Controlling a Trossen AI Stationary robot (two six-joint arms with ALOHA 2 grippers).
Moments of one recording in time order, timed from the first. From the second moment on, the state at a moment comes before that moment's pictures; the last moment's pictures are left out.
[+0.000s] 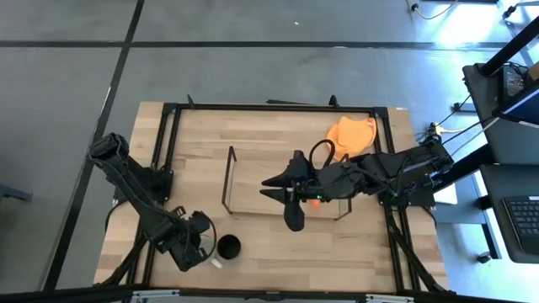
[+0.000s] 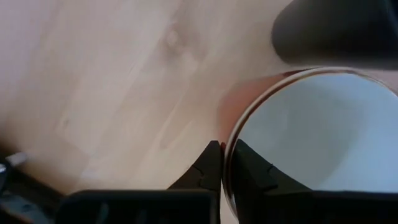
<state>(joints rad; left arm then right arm) -0.85 1.54 1.17 -1.11 -0.17 -1.45 0.39 1.67 1.88 -0.50 0.41 0.44</state>
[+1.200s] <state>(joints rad) -0.70 1.31 1.68 -1.44 -0.42 -1.08 0.53 1.67 1.88 -0.89 0.51 0.87</state>
